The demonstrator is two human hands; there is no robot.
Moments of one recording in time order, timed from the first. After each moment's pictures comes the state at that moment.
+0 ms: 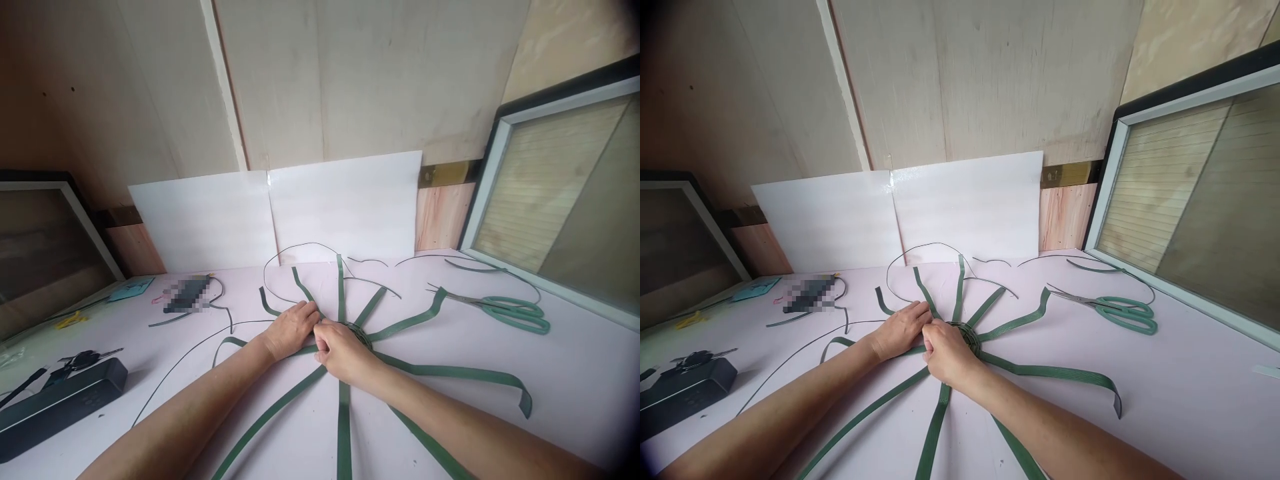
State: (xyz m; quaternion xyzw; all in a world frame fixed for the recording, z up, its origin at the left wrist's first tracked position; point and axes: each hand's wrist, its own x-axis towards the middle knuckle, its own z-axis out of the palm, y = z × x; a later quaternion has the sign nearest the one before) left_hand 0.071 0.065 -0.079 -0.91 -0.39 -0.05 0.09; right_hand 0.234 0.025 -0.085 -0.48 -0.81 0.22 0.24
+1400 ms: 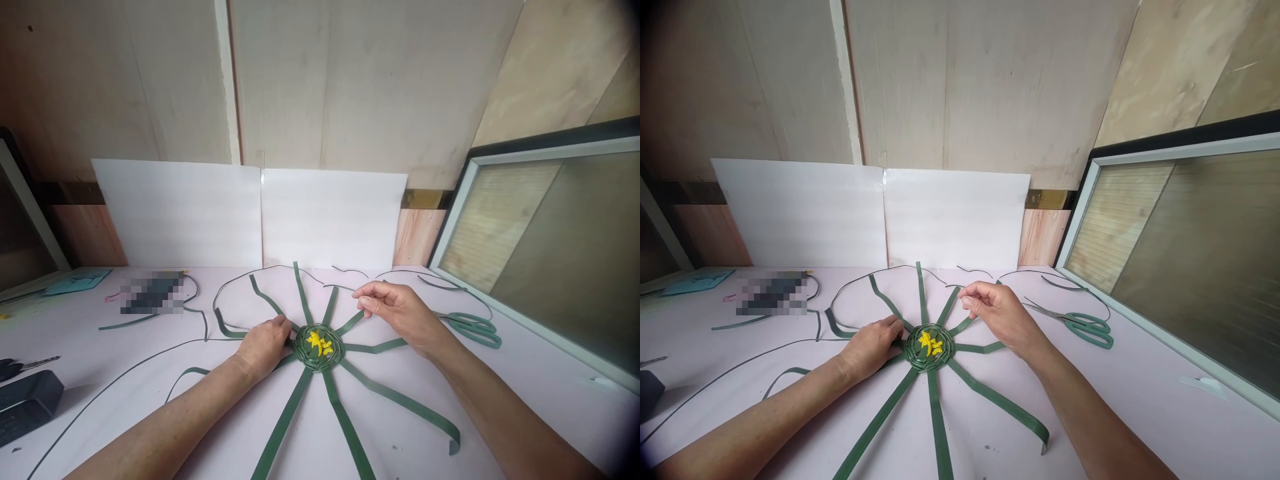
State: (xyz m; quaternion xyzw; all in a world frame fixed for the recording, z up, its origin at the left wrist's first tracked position) left_hand 0.062 0.051 -0.081 -0.84 -0.54 -0.06 0.00; right_hand 0.328 0.037 -0.003 -0.46 -0.72 0.32 0.42
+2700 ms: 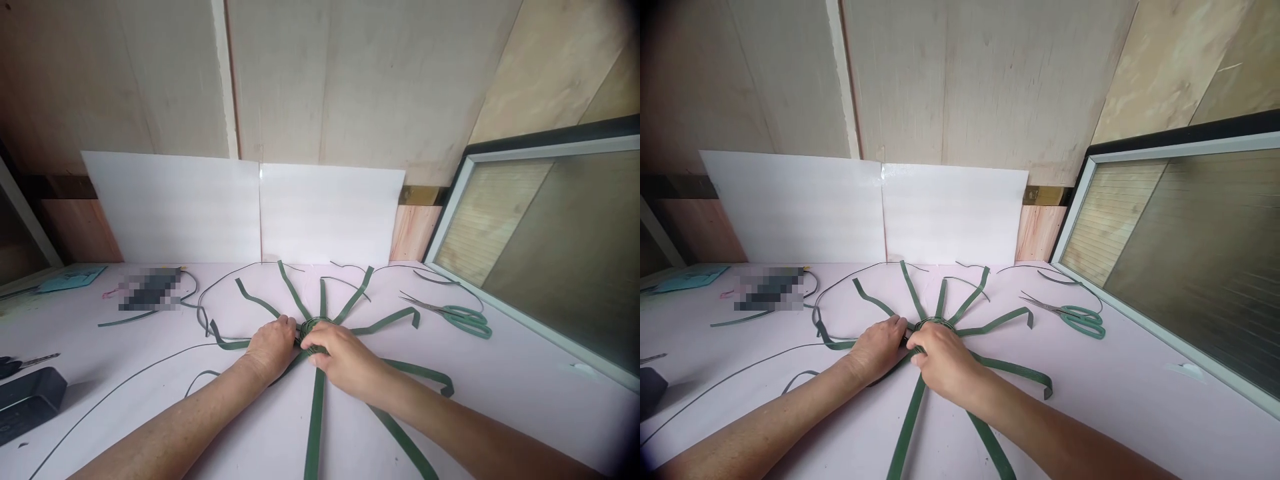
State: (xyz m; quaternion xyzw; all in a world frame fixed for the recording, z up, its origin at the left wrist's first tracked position) left_hand 0.087 0.029 -0.062 -0.79 -0.61 0.01 -0.03; right_hand 0.245 0.000 -0.045 -0.49 -0.81 0.25 0.20
